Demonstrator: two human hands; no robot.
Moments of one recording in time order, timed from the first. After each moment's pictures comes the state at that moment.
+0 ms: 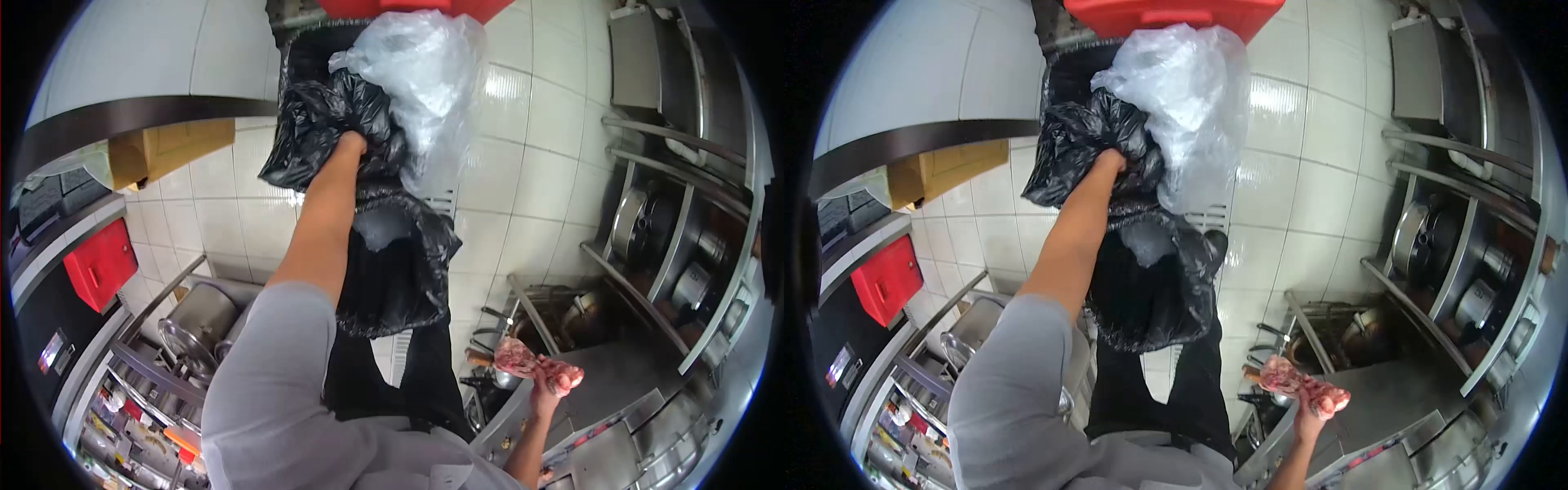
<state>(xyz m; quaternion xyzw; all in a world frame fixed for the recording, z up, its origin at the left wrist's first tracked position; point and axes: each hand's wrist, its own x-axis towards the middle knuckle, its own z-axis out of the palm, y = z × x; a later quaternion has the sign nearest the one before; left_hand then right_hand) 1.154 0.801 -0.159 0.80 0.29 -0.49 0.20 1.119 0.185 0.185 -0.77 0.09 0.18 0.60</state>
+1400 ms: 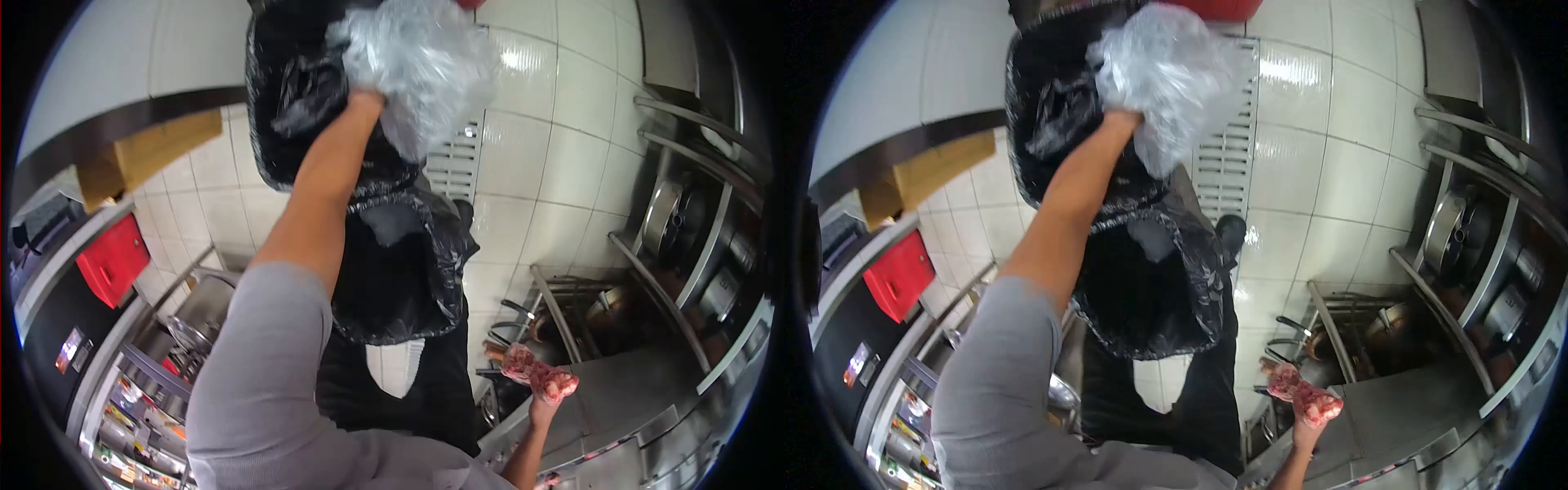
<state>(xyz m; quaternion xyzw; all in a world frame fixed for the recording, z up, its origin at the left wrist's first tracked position) 1.227 0.798 -0.211 0.98 0.21 -0.01 -0.03 1.096 0.161 0.144 -0.90 0.11 0.25 0.33</state>
